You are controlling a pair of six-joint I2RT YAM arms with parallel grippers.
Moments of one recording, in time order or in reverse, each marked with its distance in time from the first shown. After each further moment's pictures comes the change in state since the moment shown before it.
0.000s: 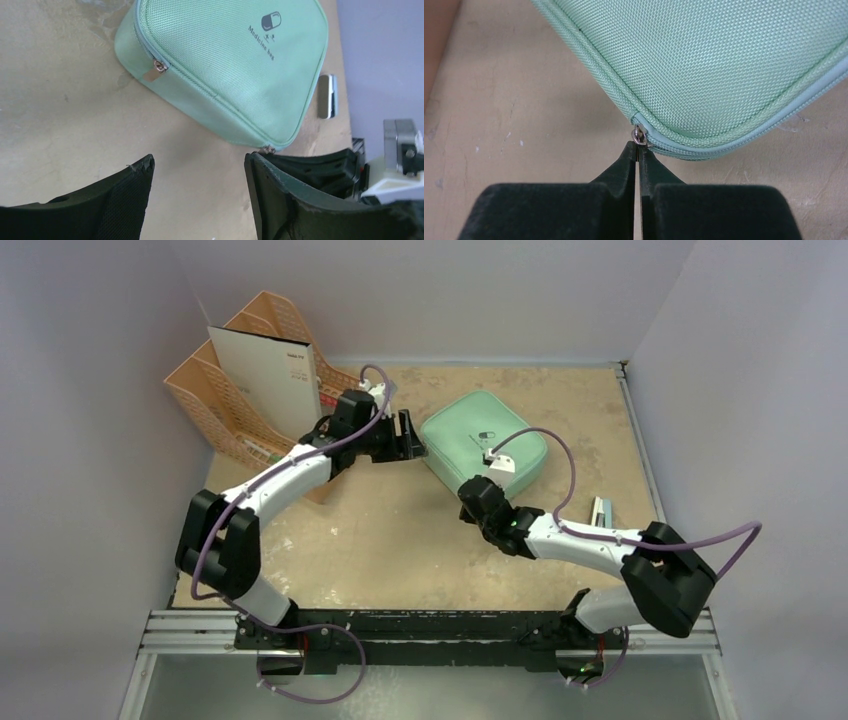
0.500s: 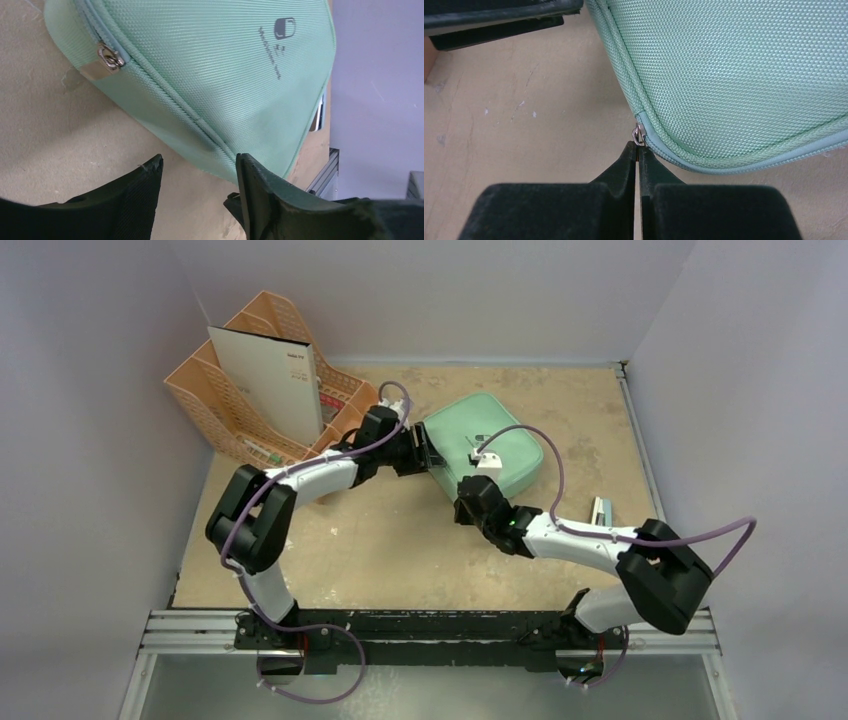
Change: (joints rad) left arm -0.072 0.185 -0.063 0.276 -0.001 -0.242; right arm -0.002 0.023 0.000 0.074 -0.142 -0.156
